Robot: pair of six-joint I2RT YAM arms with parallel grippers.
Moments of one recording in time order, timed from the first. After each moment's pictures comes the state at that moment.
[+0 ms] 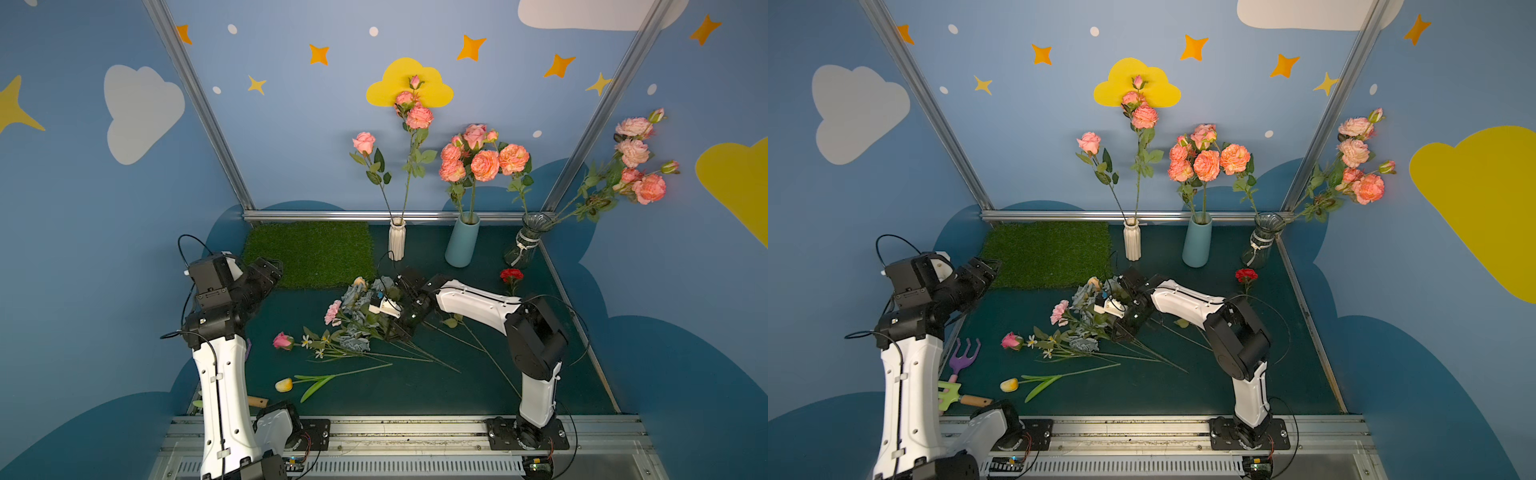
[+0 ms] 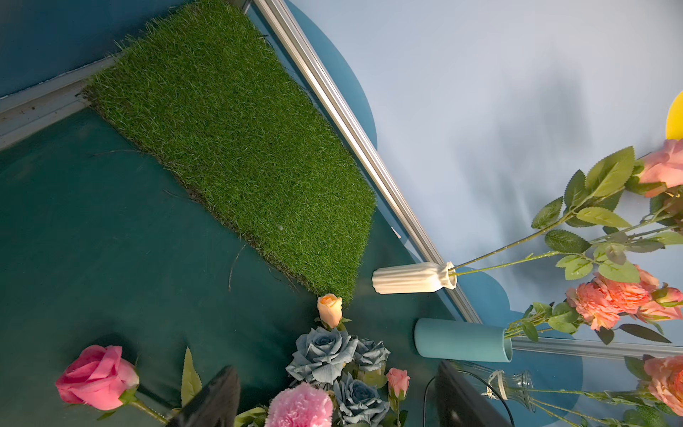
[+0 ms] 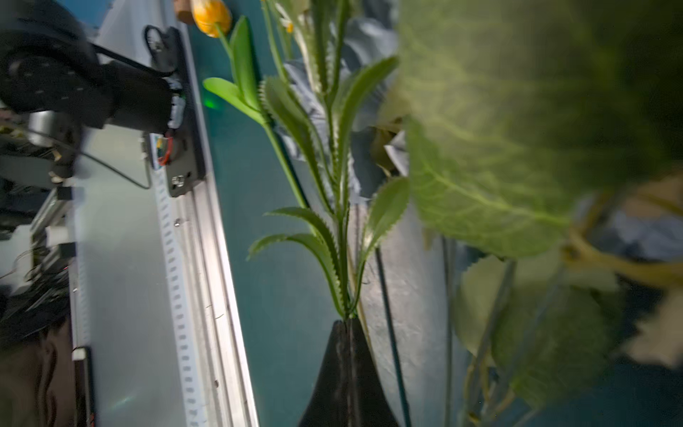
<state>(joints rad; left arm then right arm) 0.39 0.98 1.15 -0.79 0.43 -0.70 0.84 1.93 1.40 -0.75 -0.59 -0.24</state>
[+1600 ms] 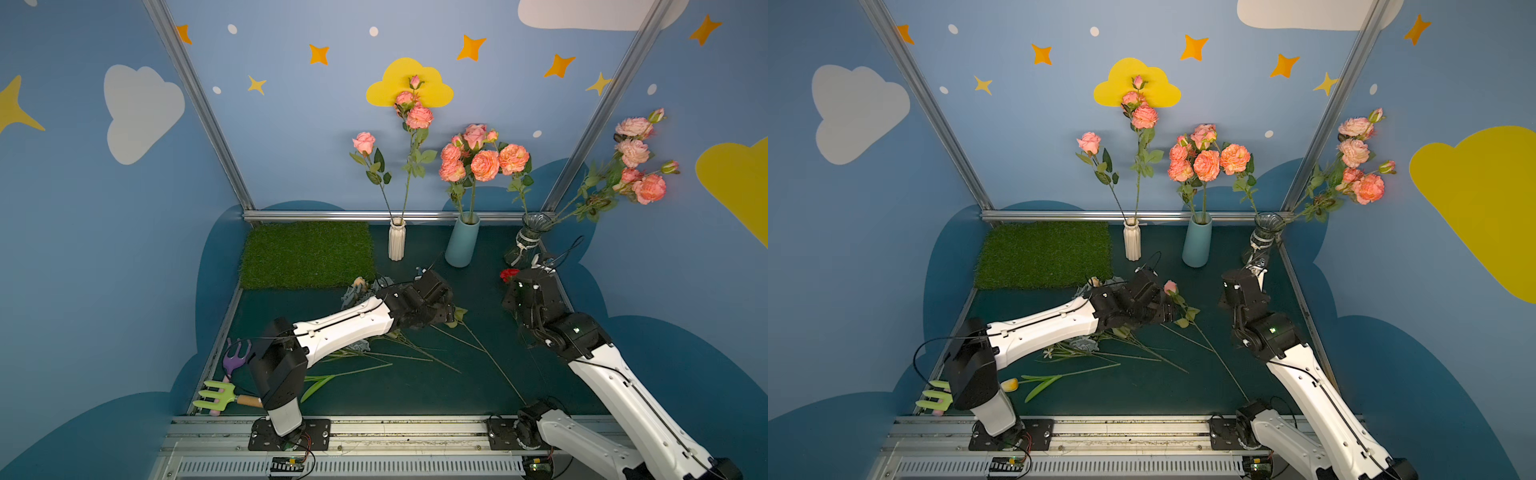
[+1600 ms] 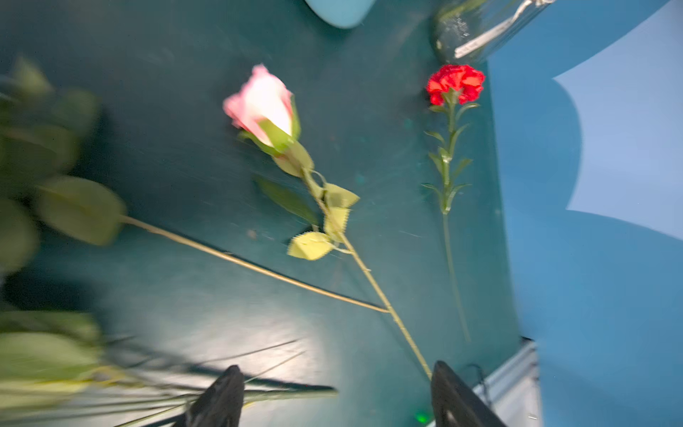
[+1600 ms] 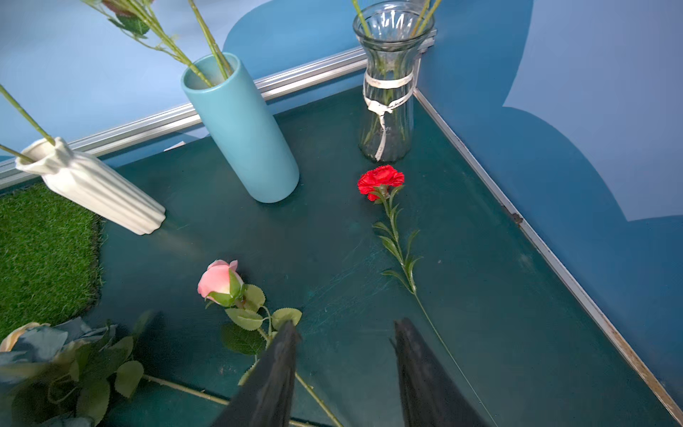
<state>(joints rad) -0.96 1.75 1.39 -0.47 0.00 -0.99 0.47 0.90 1.00 -0.76 0.58 0.55</state>
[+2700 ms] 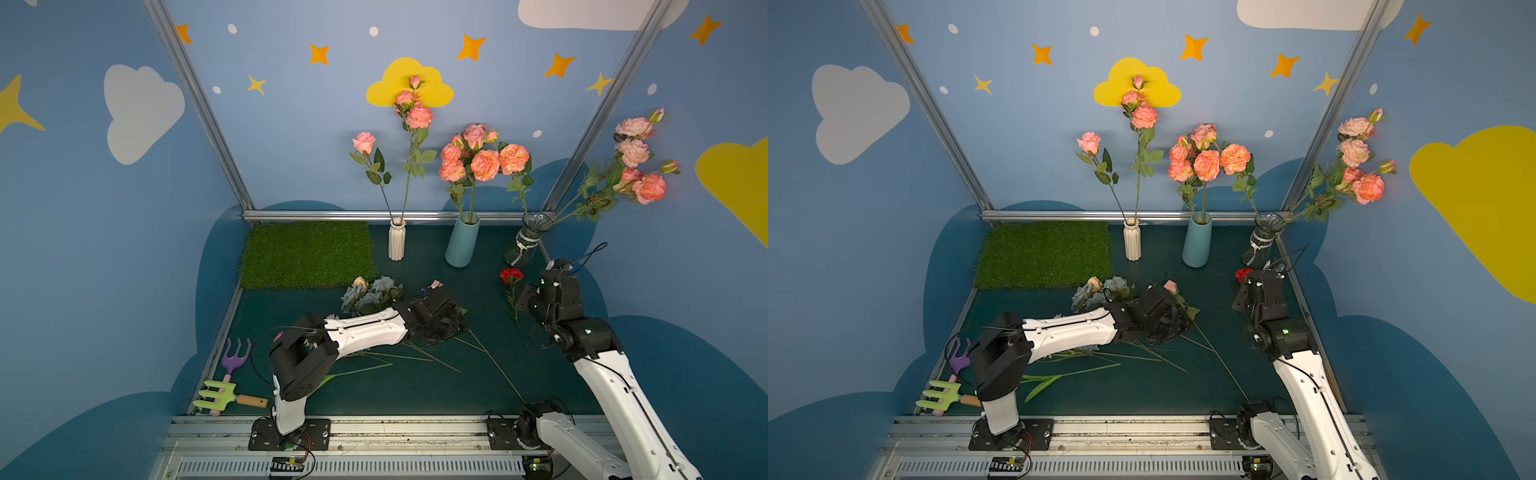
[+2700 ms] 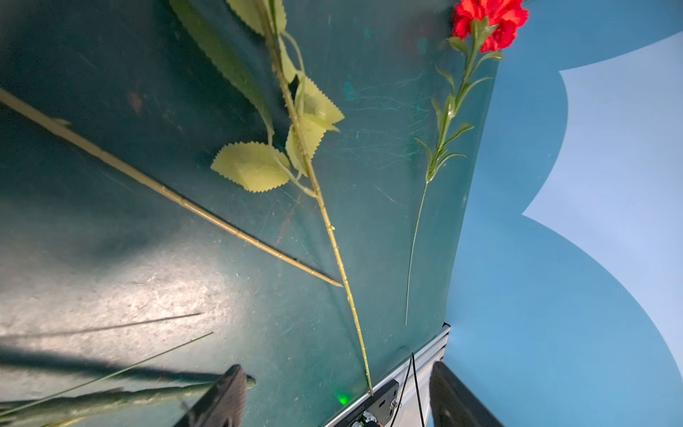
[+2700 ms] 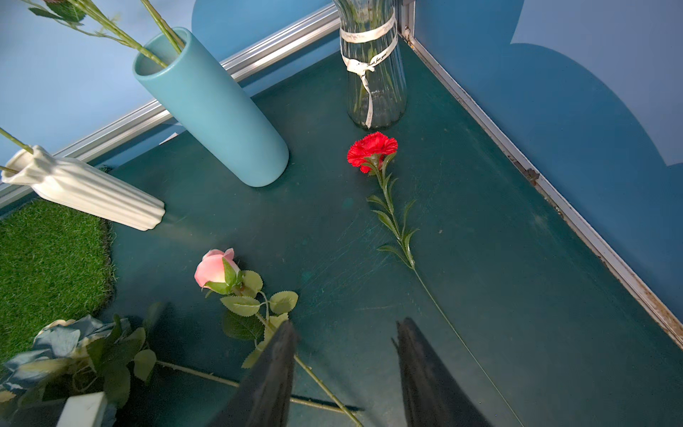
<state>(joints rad) -1.01 1.87 1.32 -0.25 0.16 -1.31 0.22 0.88 0.96 -0.76 0.30 0.52</state>
